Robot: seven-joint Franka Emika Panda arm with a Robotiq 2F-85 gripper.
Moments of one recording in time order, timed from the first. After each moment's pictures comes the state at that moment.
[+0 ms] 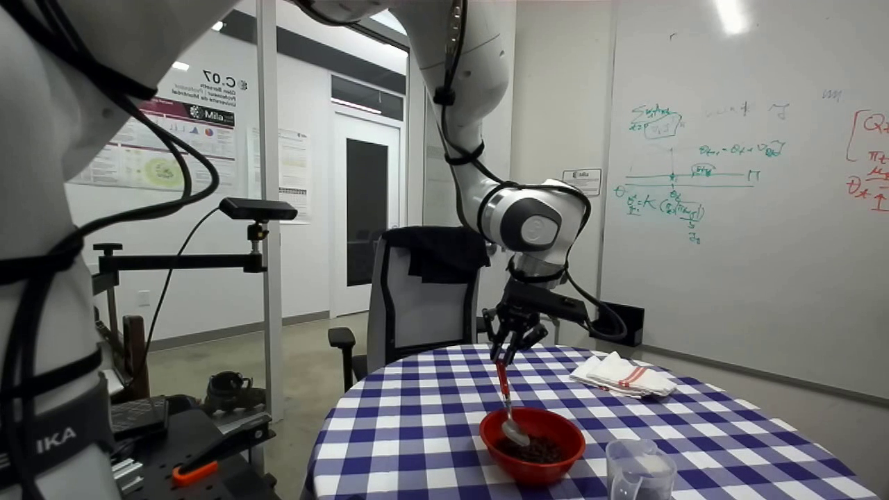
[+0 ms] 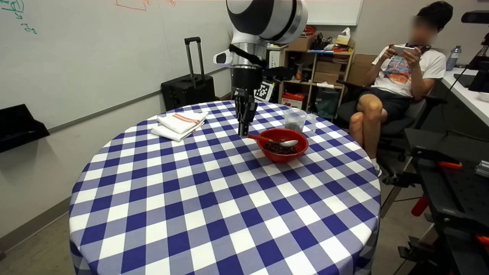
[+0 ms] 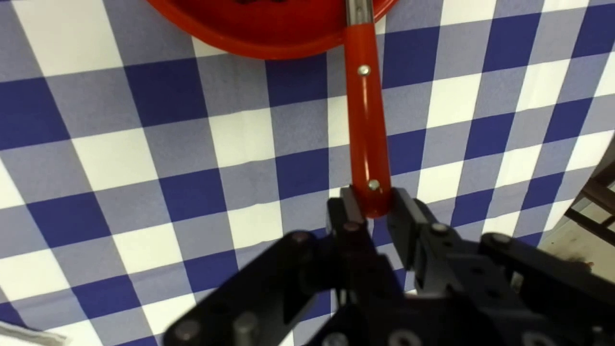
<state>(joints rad) -0.27 0.67 0.18 -1.84 0.25 2.39 -1.07</state>
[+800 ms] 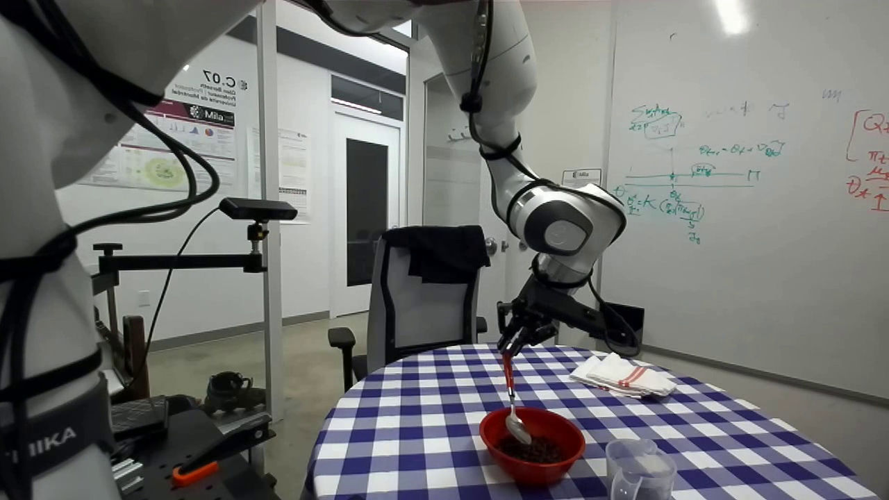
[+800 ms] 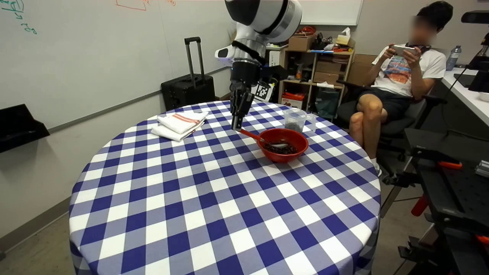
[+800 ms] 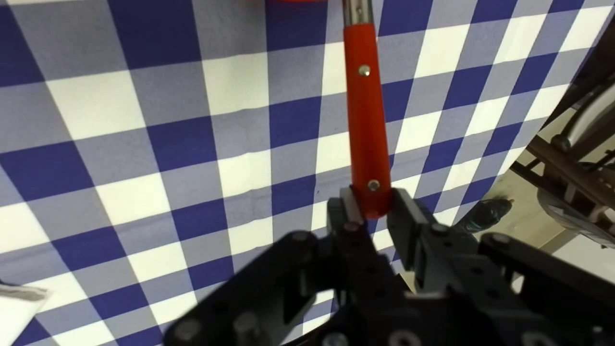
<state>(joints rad) -0.37 0.74 0.22 -1.71 0.43 2.26 -1.29</state>
